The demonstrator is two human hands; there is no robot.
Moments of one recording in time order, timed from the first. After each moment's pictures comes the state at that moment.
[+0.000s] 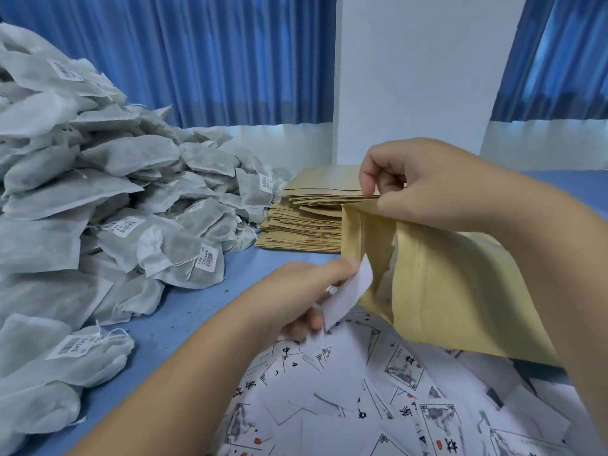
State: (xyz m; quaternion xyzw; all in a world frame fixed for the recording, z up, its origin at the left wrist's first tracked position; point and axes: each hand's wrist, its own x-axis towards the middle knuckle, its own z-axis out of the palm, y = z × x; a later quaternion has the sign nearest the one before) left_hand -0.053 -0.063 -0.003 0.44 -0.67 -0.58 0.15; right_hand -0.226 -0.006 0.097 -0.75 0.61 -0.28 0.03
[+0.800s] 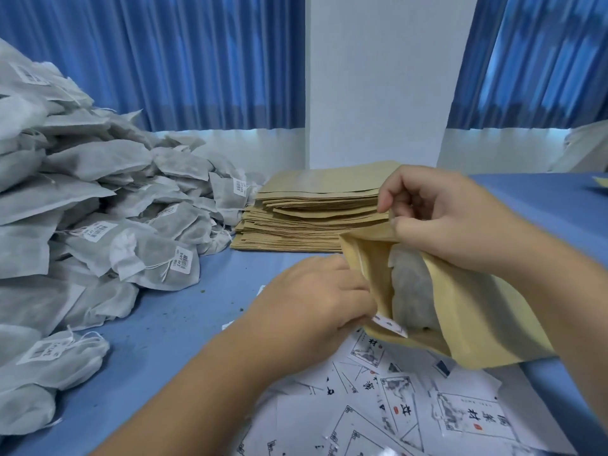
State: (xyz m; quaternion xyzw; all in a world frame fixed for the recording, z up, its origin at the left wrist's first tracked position) left_hand -0.061 -0.022 -0.002 0.00 -0.95 0.06 0.32; right_hand -0.254 0.046 0.065 -0.71 0.57 -0.41 0.06
